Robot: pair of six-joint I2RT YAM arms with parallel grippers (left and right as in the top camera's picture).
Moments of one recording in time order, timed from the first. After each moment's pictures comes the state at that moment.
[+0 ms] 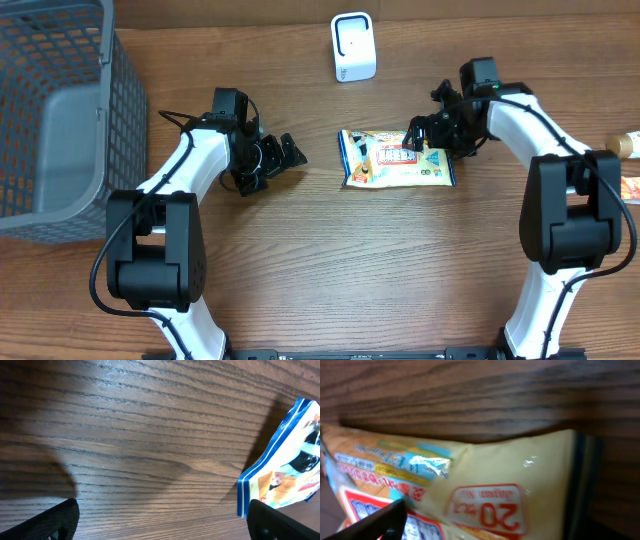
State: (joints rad) left arm -0.09 1.93 1.26 -0.71 0.44 -0.50; right arm 0.10 2.12 1.50 -0.74 -0.41 0.09
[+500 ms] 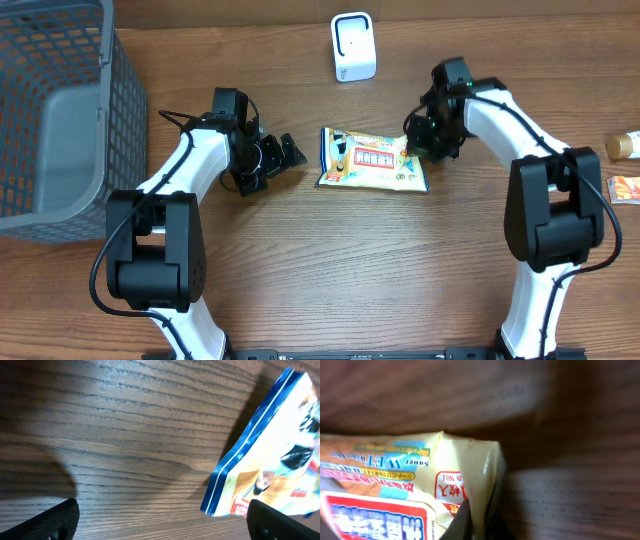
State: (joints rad) left arm -0.09 1.93 1.26 -0.71 0.44 -0.50; right arm 0.18 2.15 1.63 -0.91 -0.31 0.34
